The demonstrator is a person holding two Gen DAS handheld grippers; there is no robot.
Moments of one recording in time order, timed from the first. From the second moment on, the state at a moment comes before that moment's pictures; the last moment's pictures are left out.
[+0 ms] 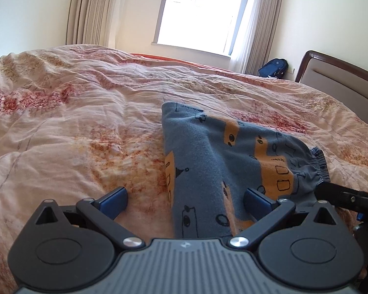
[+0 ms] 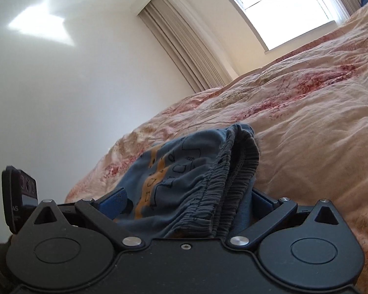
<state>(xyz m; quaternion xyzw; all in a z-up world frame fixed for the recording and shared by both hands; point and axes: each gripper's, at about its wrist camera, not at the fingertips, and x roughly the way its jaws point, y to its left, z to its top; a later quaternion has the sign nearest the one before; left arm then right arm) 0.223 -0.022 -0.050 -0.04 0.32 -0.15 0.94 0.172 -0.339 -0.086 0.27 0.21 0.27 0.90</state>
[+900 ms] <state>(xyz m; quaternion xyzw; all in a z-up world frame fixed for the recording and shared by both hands) 0.248 -0.033 -0.034 -0.10 0.35 -0.15 0.92 0.172 -0.349 -0.086 0.33 0.21 0.15 0.91</state>
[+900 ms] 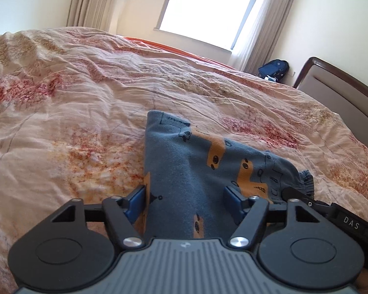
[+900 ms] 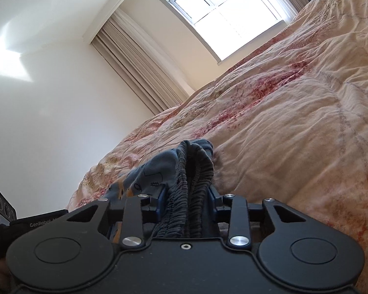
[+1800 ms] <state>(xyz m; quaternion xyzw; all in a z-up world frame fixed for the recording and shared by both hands) 0.161 0.050 0.006 -0.19 0.31 -0.11 0.92 0.098 -0.266 -0.023 0.25 0.17 0.24 0.92</state>
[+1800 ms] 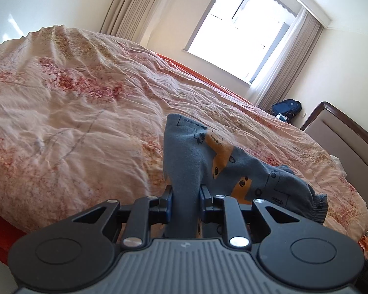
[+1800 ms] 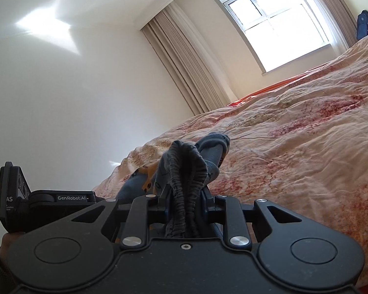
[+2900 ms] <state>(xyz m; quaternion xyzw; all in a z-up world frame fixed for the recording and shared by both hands) 0.371 0.064 -0.039 -0.19 0.29 -0.13 0.93 0.299 -0.261 -0.061 0.27 0.16 0.13 0.94</state>
